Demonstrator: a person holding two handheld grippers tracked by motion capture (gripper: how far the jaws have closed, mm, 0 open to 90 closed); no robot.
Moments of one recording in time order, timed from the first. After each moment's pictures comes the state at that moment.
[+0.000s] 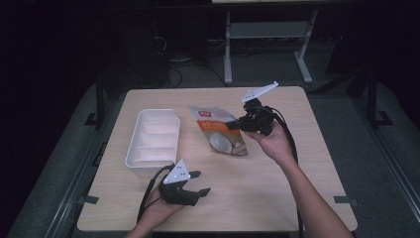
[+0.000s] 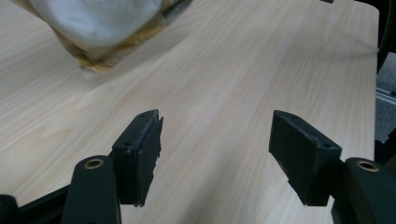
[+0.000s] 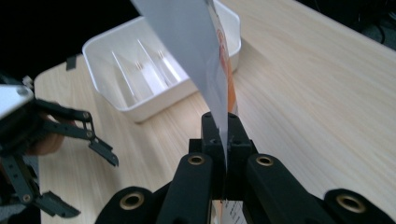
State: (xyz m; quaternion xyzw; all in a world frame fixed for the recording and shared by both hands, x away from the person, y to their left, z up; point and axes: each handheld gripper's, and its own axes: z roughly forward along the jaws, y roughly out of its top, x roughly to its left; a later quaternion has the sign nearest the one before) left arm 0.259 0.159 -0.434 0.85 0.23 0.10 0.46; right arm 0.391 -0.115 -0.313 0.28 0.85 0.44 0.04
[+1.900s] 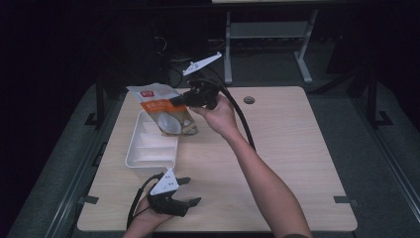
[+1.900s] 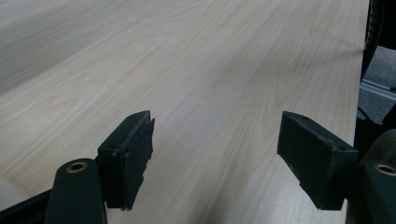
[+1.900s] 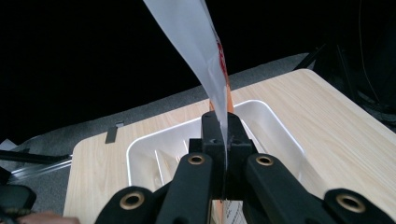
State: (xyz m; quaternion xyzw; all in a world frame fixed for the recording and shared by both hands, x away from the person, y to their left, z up) left arm 0.239 0.184 -0.440 0.85 0.23 0.10 0.46; right arm 0.430 0.017 -0.260 0.19 0.84 0.51 0.01
